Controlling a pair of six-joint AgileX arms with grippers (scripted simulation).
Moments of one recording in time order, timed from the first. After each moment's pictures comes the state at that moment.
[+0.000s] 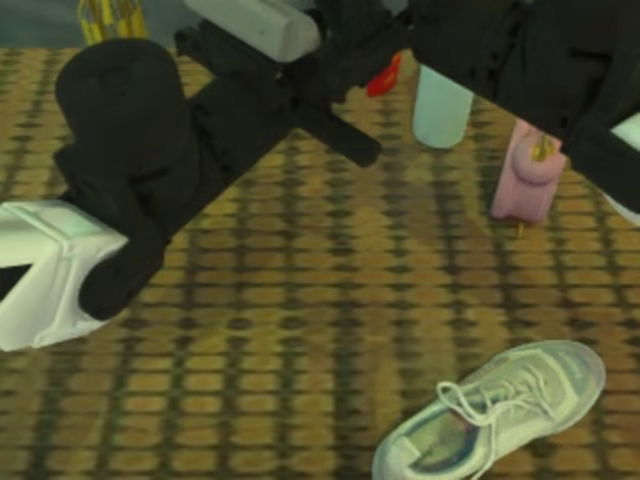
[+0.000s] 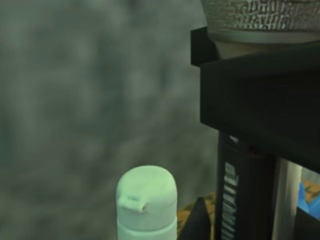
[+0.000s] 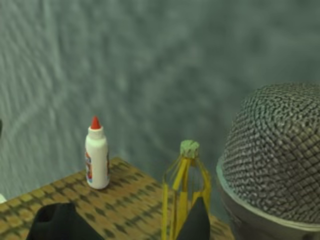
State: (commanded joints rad) left arm -0.63 1.52 0.79 0.81 0.15 0.01; right arm 0.63 1.57 1.09 0.45 -0.17 -0.01
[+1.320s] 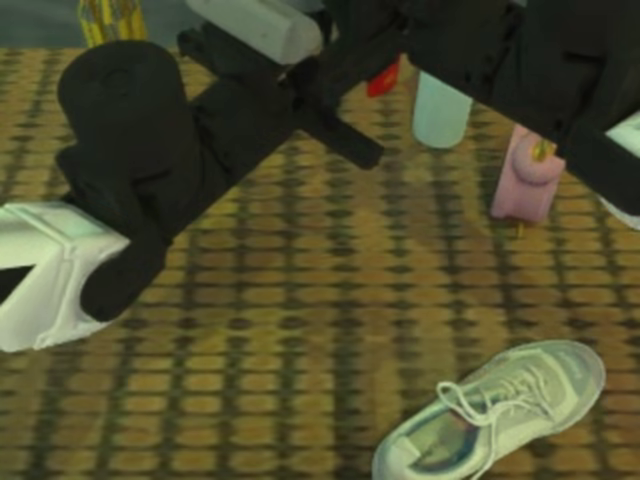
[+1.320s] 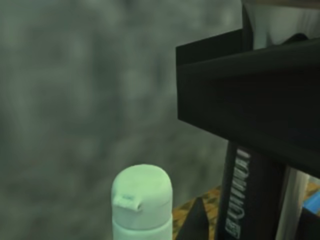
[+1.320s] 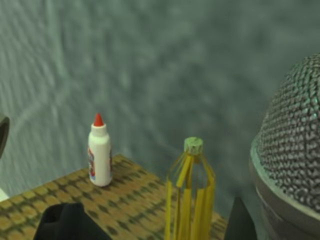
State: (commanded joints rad) left arm -0.63 1.52 0.79 0.81 0.15 0.01; right arm 0.63 1.57 1.09 0.45 -0.17 -0.01
